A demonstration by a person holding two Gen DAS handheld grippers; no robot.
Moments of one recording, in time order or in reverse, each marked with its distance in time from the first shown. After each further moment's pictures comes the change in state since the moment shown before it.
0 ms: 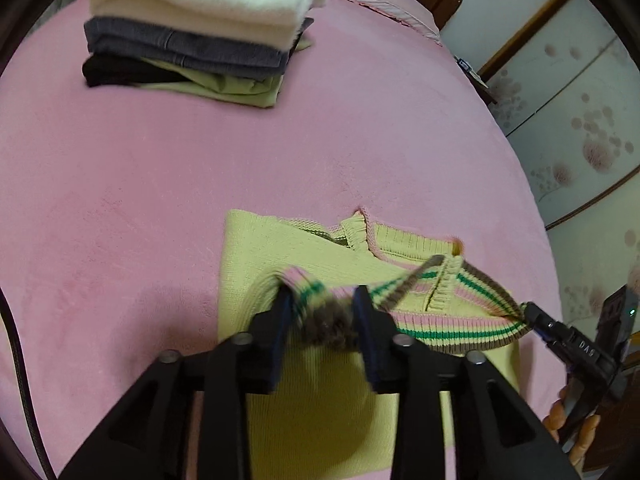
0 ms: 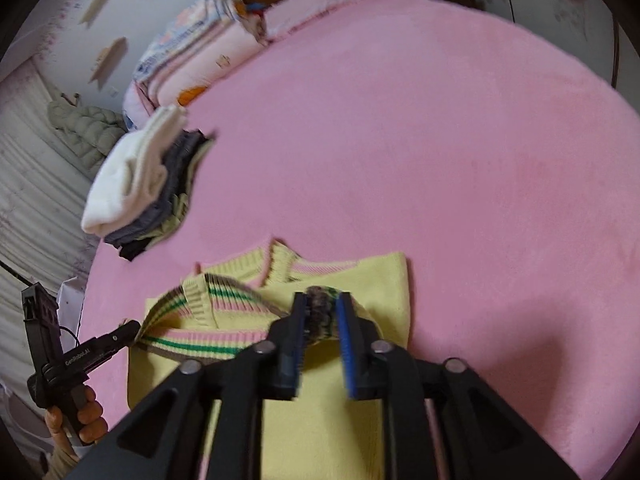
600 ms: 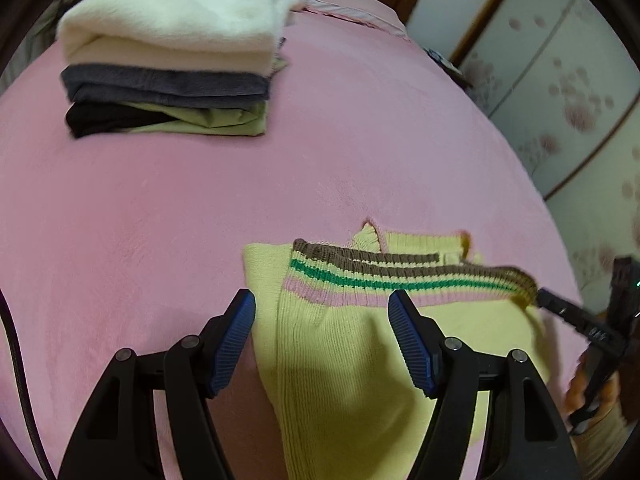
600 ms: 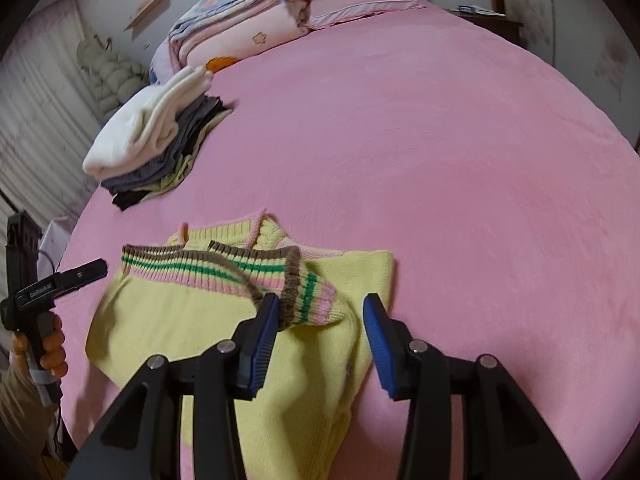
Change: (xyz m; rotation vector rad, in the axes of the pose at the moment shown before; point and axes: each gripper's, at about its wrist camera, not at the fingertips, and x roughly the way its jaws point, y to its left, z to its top) left arm -0.001 0.006 0.007 0.211 -0.045 0.016; right arm -0.002 -0.001 -0.011 -0.241 0.002 -0.014
